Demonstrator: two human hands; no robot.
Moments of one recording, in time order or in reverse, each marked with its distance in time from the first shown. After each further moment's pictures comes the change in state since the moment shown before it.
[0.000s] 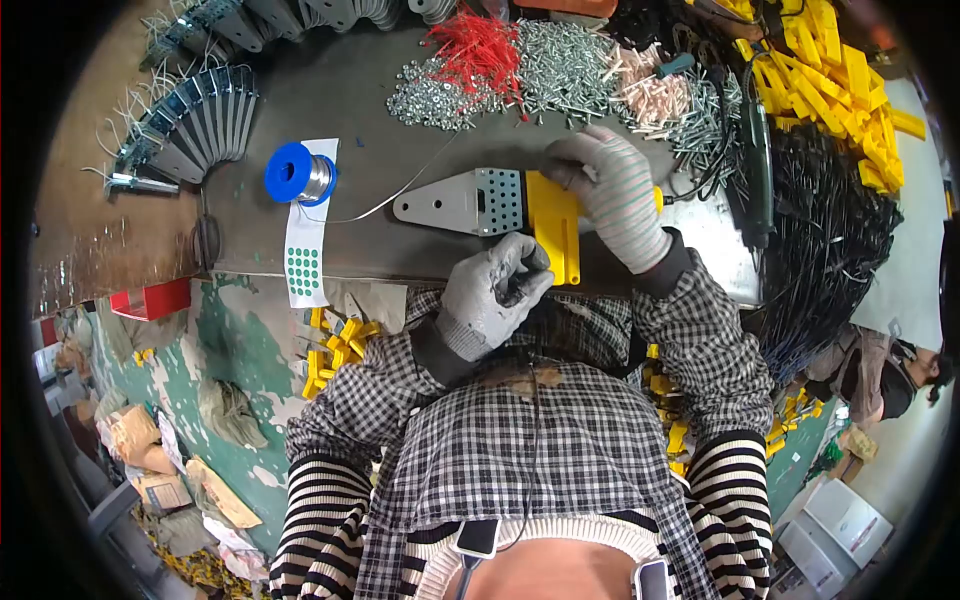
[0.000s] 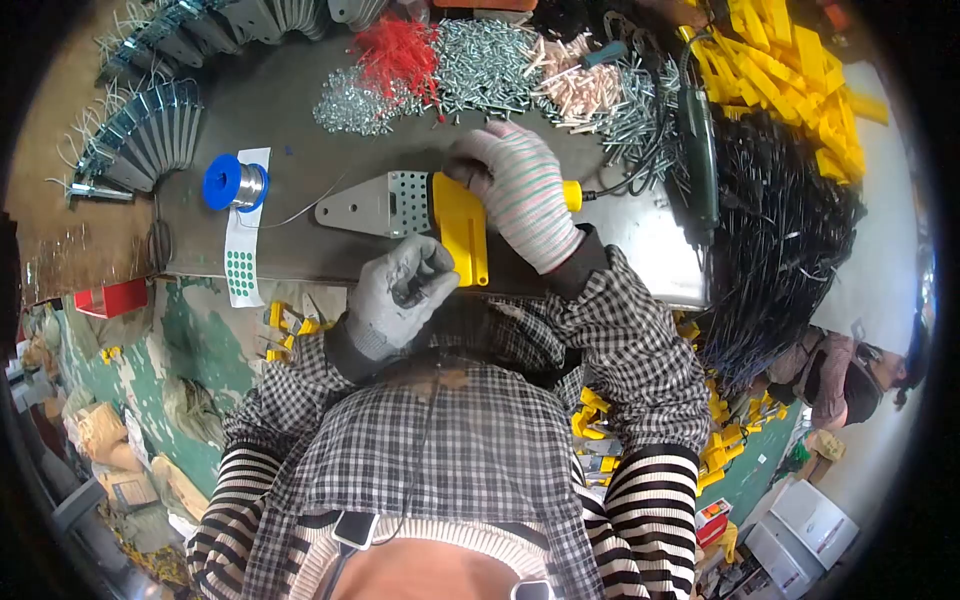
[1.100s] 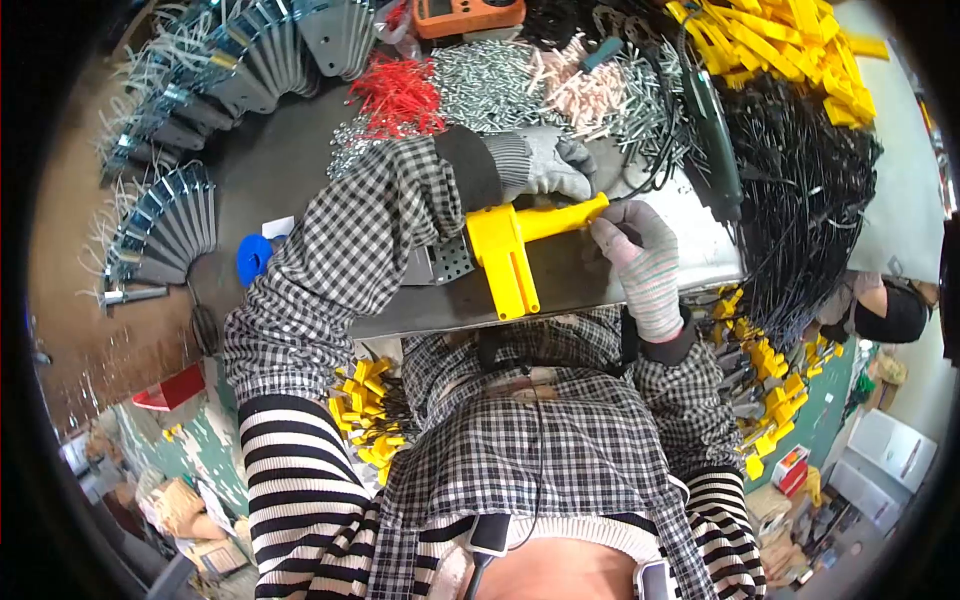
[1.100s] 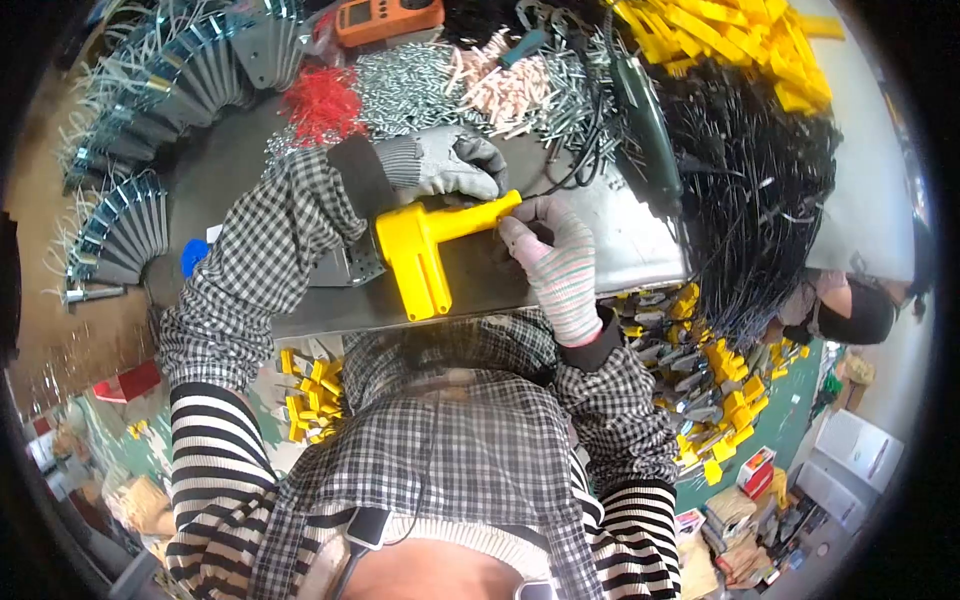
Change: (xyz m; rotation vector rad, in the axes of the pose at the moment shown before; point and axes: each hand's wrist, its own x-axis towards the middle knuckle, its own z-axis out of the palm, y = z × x) left_hand 0.212 0.031 0.028 0.004 -0.930 -0.255; right_hand -0.083 0.005 -0.038 0.704 0.342 0.806
